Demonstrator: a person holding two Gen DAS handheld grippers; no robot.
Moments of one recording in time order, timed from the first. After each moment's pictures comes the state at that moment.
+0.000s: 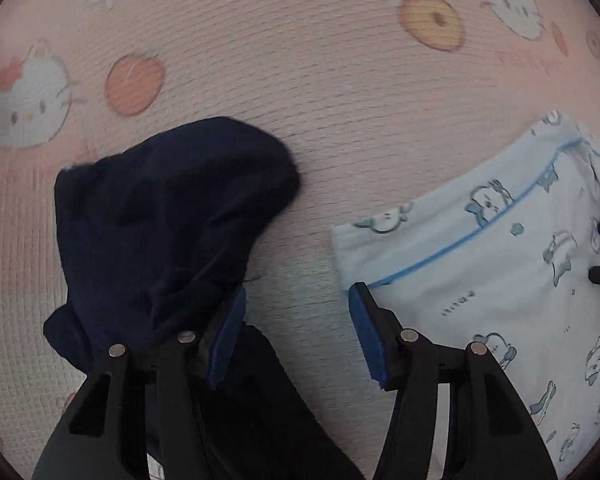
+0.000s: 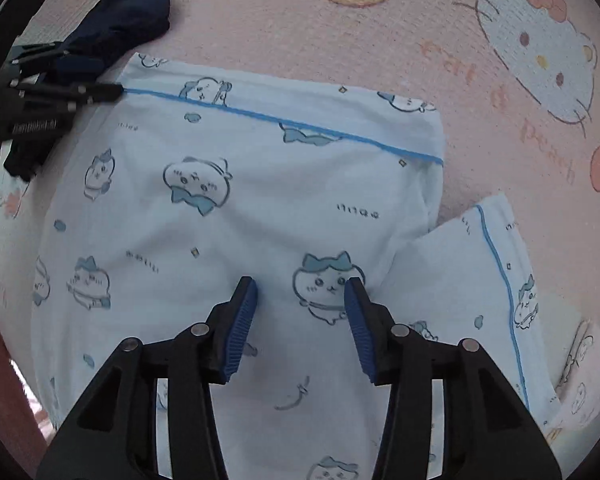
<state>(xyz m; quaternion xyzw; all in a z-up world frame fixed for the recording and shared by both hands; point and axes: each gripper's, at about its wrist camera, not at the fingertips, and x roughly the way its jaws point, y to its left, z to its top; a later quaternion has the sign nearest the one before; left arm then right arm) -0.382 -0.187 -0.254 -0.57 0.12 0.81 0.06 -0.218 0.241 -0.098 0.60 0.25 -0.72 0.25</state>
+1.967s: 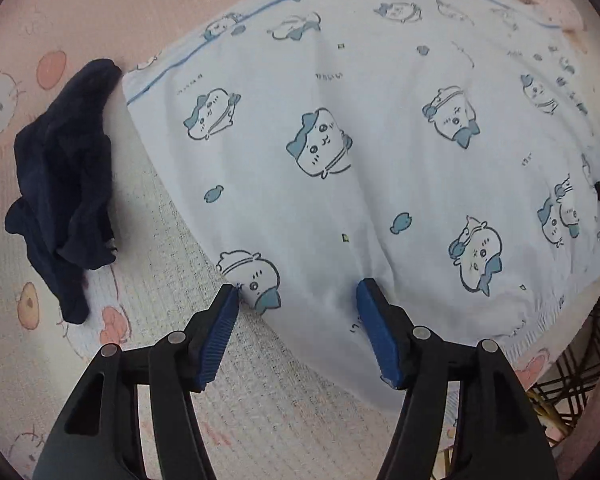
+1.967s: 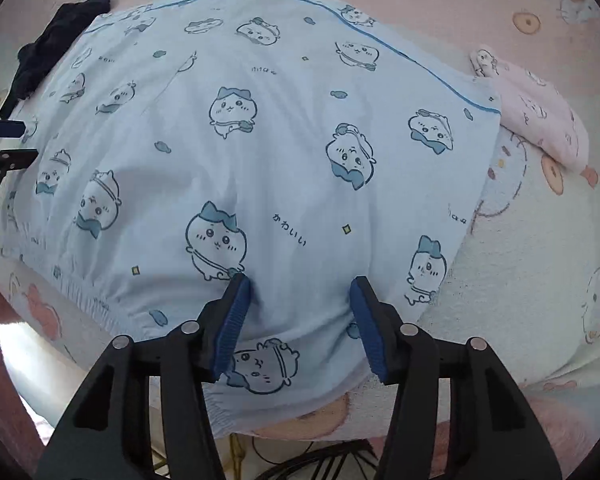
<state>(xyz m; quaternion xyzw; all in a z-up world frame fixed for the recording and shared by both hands) -0.207 -0.064 -0.257 -0.62 0.21 0.74 0.13 -0.159 0.326 -0.081 0.60 0.14 -0.78 0.09</state>
